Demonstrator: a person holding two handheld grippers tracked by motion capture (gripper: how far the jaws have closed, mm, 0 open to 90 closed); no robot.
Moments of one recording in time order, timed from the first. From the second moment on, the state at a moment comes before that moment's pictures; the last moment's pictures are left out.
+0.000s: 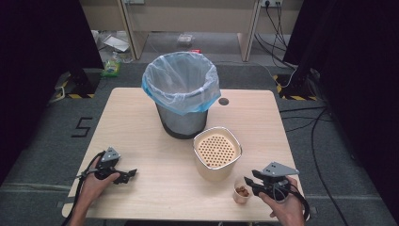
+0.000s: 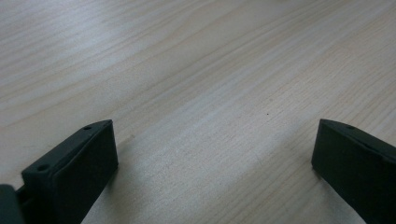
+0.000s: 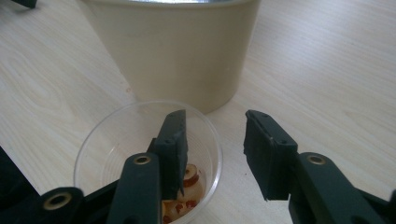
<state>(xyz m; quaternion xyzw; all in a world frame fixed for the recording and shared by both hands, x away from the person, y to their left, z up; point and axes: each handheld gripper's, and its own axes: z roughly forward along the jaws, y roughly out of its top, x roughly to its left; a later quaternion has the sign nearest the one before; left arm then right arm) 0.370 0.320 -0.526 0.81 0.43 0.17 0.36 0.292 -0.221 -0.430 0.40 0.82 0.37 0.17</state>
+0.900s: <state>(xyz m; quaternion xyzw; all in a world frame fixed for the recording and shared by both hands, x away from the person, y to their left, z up) 0.370 0.320 -0.526 0.81 0.43 0.17 0.36 0.292 -0.224 -0.432 0.34 0.85 0.35 0.20</state>
